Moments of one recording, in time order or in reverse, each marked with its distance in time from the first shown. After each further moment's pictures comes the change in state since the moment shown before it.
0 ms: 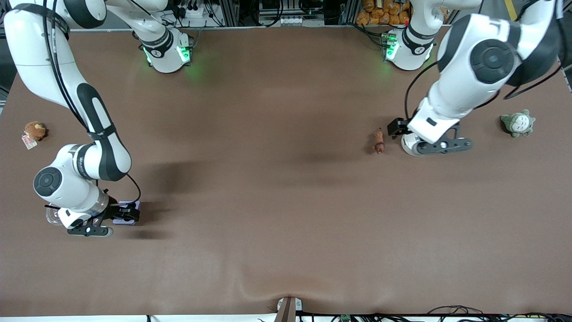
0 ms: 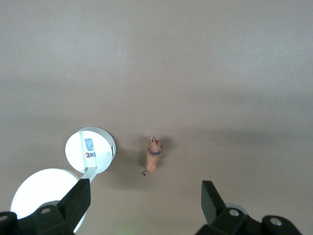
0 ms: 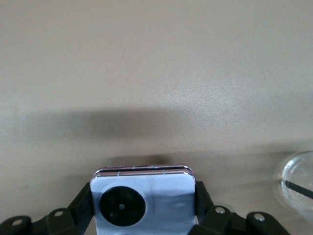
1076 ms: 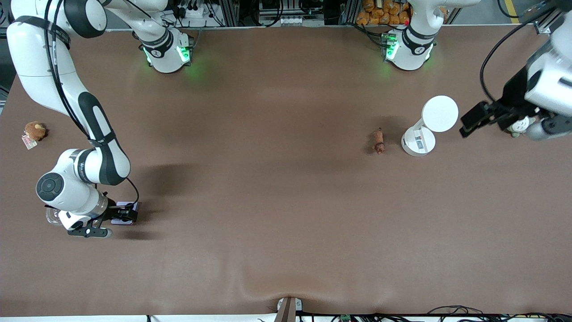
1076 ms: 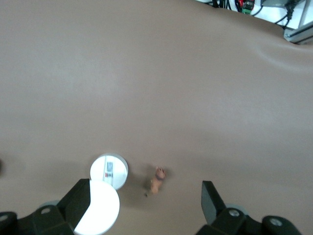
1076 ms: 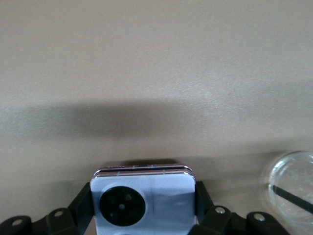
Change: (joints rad) left arm 0.143 -0.010 0.012 0.354 -0.037 -0.200 0.007; right arm -0.019 0.048 -0.017 0.019 -0.027 0.014 0.000
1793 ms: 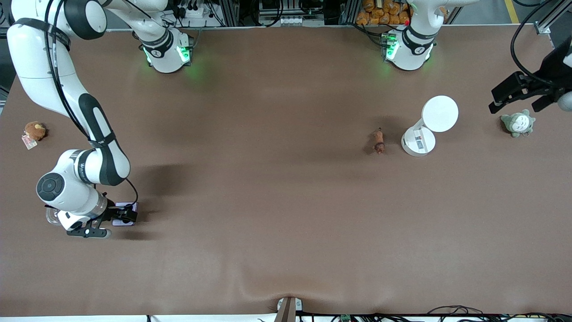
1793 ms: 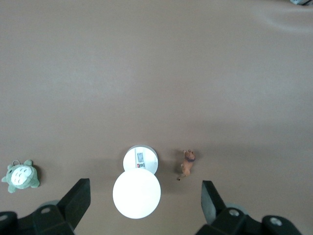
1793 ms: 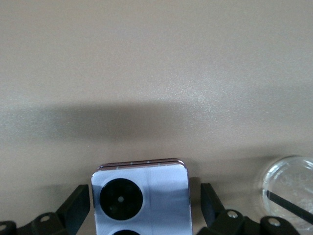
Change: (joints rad) left arm 0.080 -0.088 0.002 -0.068 0.021 -0.041 0.262; right arm -0.002 0.009 -0.002 0.003 -0.013 0.013 0.000
